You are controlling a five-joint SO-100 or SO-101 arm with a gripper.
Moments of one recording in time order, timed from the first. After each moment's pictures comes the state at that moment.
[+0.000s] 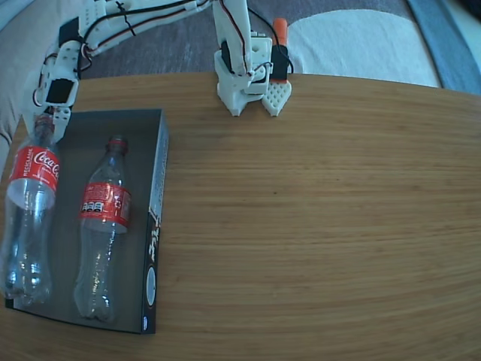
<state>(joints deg) 64.9 81.6 88.6 37.2 -167.7</state>
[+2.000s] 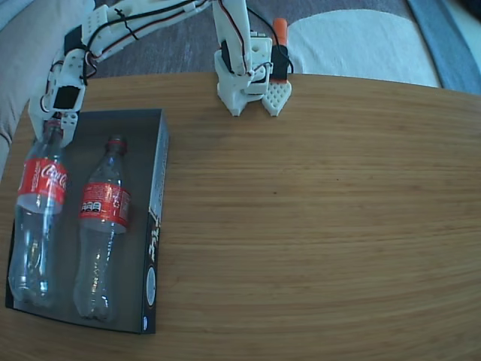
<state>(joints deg) 65.0 81.5 94.3 32.9 -167.7</state>
